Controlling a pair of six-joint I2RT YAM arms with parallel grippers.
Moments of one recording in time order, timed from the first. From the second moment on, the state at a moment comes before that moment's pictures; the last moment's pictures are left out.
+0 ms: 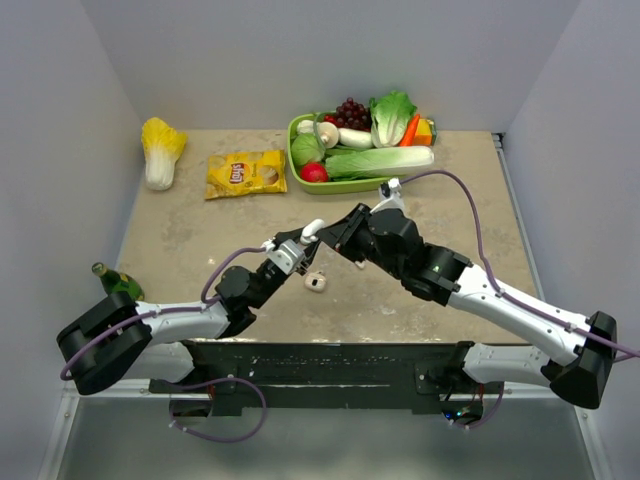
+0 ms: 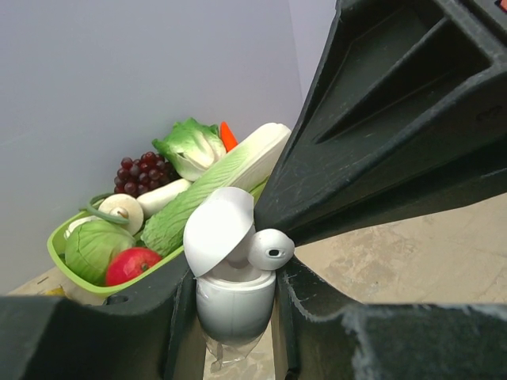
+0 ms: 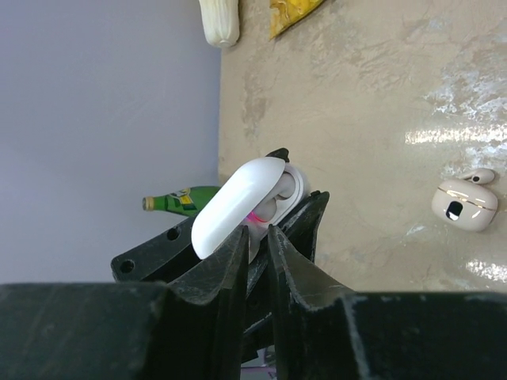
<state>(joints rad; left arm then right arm) -0.92 1.27 0.36 1.25 -0.13 0.26 0.96 1.14 1.03 -0.26 0.27 1.19</state>
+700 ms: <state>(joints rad) -0.92 1.30 0.36 1.27 -0.19 0.18 0.95 1.14 1.09 -0.33 0.28 1.10</state>
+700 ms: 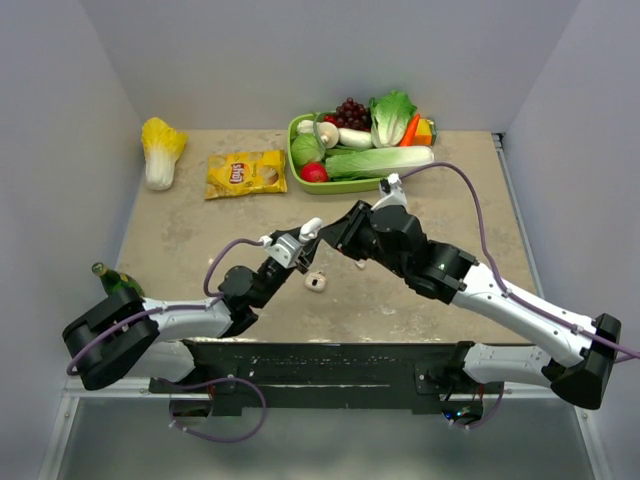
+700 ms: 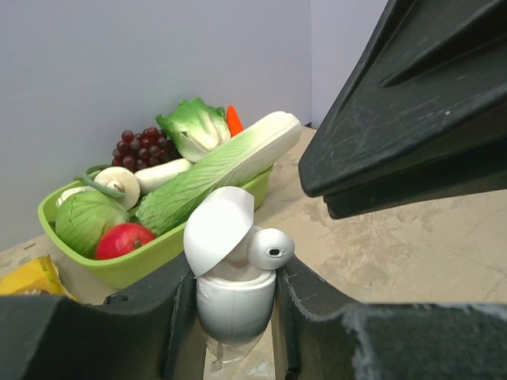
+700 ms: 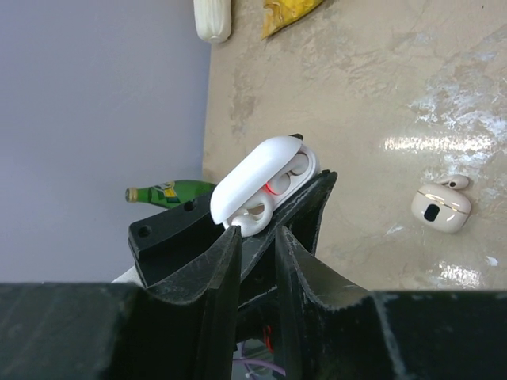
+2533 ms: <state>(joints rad) -0.82 1.26 0.15 1.28 0.46 -0.83 0.96 0.76 1.00 -0.44 -0.07 0.28</state>
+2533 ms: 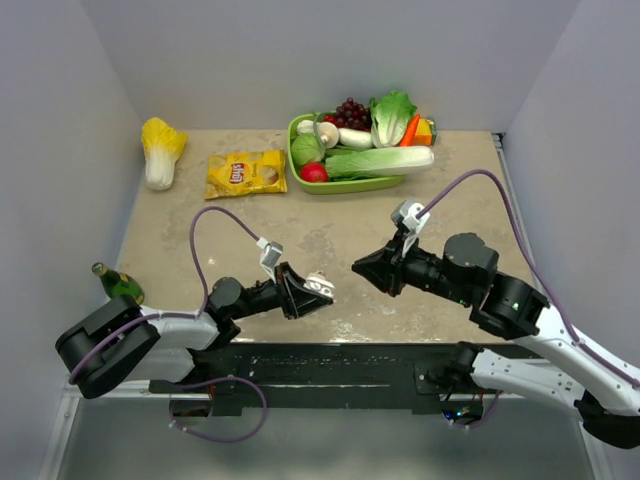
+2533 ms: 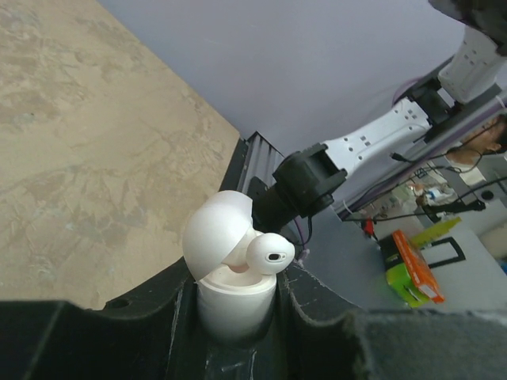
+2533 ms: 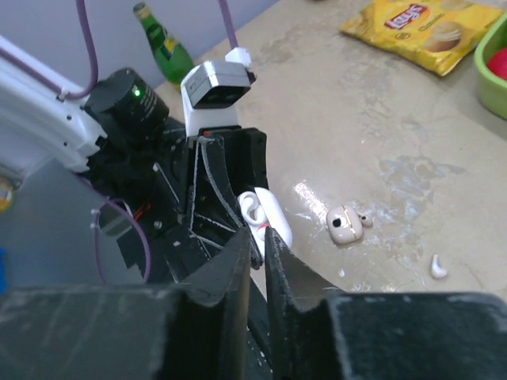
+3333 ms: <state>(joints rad) -0.87 1.23 0.18 1.28 0.62 -0.69 1.05 0.91 0.94 -0.44 -0.28 0.24</state>
